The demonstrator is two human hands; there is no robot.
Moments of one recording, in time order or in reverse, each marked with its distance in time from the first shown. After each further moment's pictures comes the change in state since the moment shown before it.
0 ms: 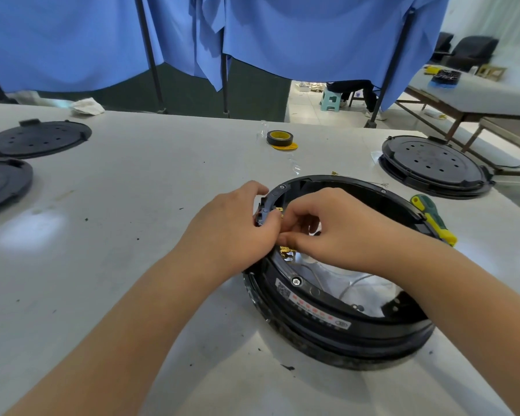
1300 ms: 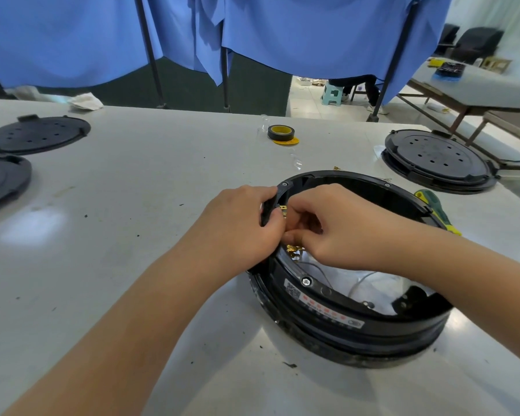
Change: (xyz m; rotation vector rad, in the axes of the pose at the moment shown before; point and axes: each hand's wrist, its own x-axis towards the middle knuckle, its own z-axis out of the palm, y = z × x) left_hand -0.002 0.006 -0.003 0.004 -0.031 0.145; right_hand 0.002 0.000 -0.002 -0.101 -0.051 0.011
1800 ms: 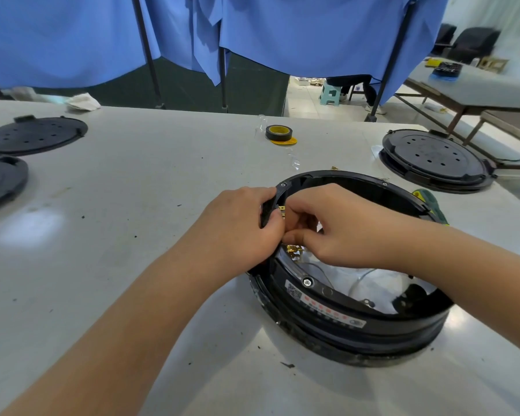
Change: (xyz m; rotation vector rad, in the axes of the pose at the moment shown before) left_hand -0.001 0.002 0.000 0.013 0.005 0.016; right_hand -0.001 0.000 -0.005 -0.010 -0.040 -0.030
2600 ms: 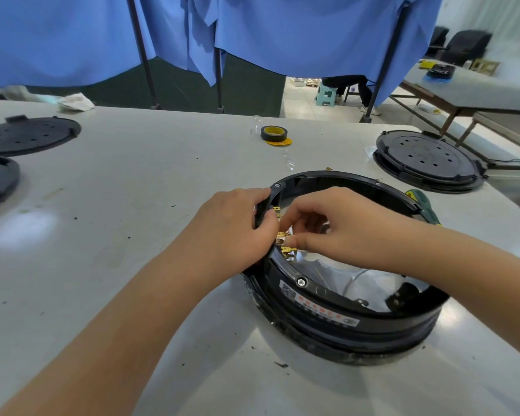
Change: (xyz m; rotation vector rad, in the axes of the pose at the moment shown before) left_hand -0.001 -0.002 0.003 -0.006 0.030 0.004; right_hand -0.010 0.010 -0.002 0.134 0.012 0.066
